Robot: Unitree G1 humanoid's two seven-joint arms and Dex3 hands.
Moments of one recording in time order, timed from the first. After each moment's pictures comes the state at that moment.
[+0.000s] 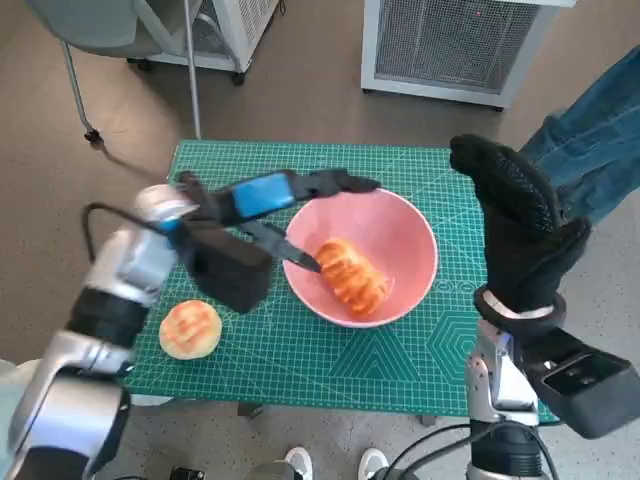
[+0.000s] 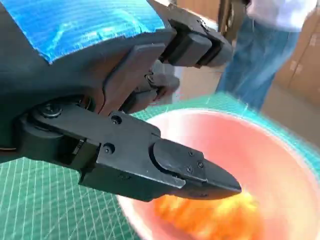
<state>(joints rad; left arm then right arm) -0.84 0.61 -0.26 0.47 0.32 -0.49 -0.61 -0.45 -0.04 -0.10 0.16 0.28 -0.64 0.30</state>
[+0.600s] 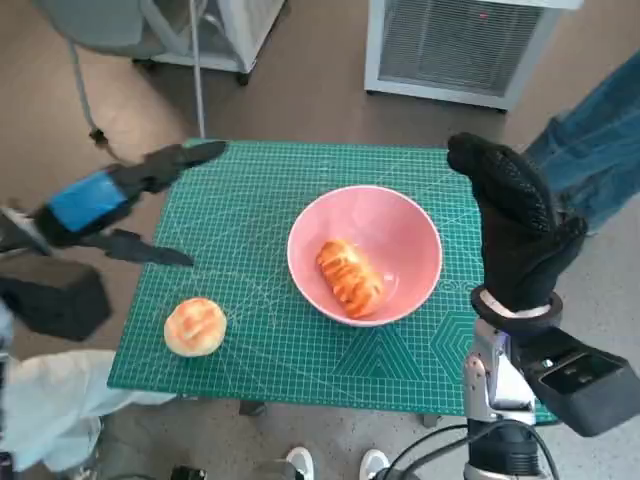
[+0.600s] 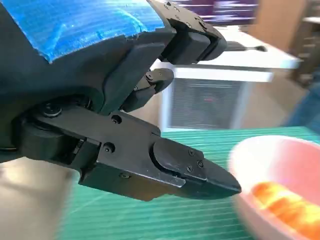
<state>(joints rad) -0.47 0.96 0.09 0.22 0.21 -0.44 -0.64 -0.45 -0.03 -0.09 0.16 0.28 -0.64 0.30</state>
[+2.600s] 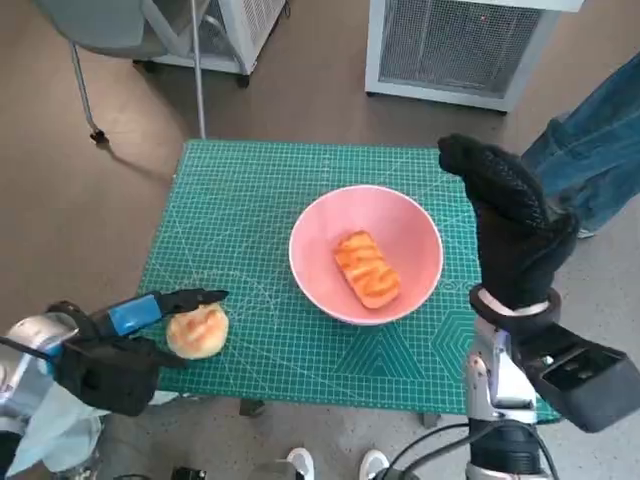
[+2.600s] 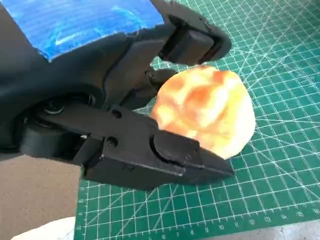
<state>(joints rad) -0.27 0.91 -0.20 0.38 0.56 -0.50 -0.50 -0.45 -0.05 -0.09 0.16 0.31 -0.62 0.34</state>
